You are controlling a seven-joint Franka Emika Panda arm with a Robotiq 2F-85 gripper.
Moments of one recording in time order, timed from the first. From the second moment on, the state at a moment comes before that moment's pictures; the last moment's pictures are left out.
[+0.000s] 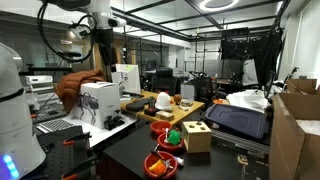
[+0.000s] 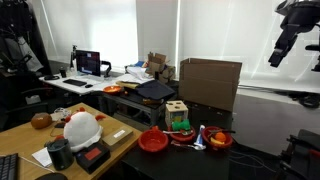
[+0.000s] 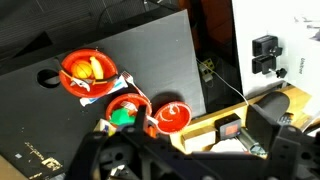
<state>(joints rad) 0.08 -0.90 -0.14 -2.81 0.18 2.09 -0.15</state>
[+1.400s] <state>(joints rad) 0.09 -0.71 -0.22 -2.74 0.19 2.15 -0.31</state>
